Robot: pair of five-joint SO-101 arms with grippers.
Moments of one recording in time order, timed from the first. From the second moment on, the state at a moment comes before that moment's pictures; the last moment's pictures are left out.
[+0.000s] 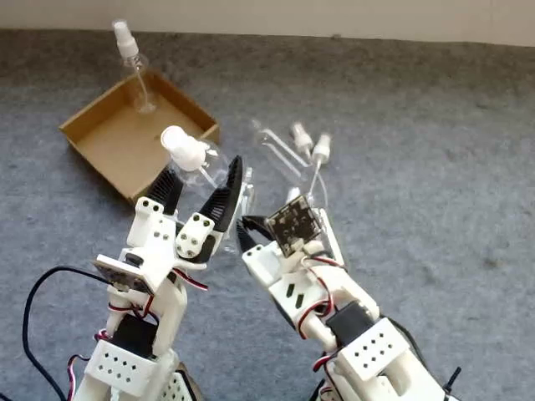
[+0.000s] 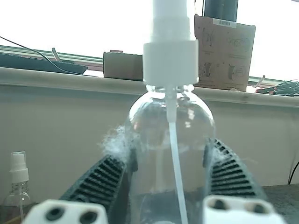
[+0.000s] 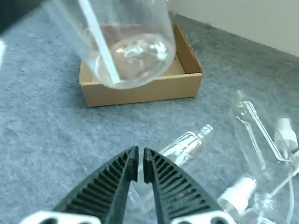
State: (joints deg) left arm 14.9 -94.0 96.1 -16.4 8.7; right arm -39.8 -69.5 82.6 15.3 3.6
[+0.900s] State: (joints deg) left arm 15.5 -94.1 96.1 -20.0 8.7; right arm -46.2 -75.8 95.4 -7.1 3.6
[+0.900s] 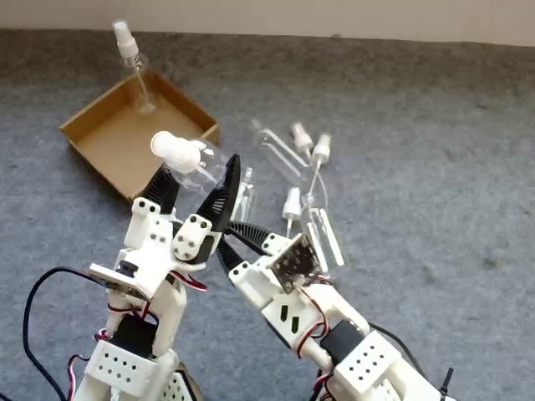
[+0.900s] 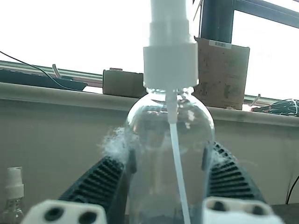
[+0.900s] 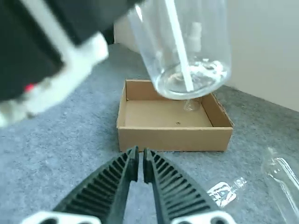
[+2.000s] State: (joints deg) left arm 24.6 -94.1 96.2 -13.1 8.7; right arm -46.1 -103.6 96.0 14.8 8.0
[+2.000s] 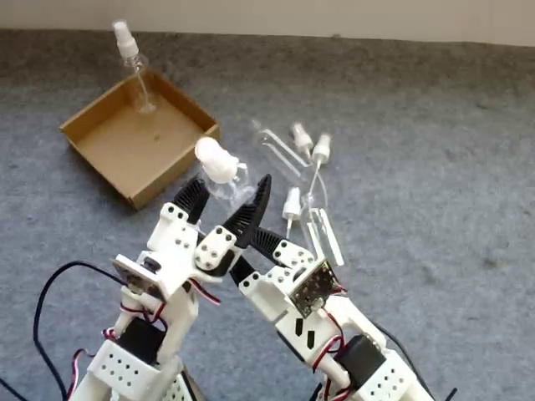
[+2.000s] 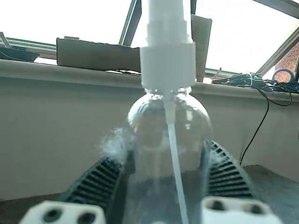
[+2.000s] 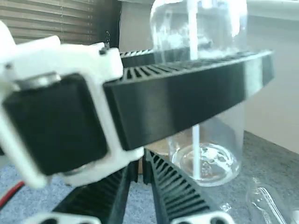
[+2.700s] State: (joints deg) left arm 24.6 -94.3 96.2 -5.8 8.7; right arm -41.8 -103.5 96.0 15.1 8.0
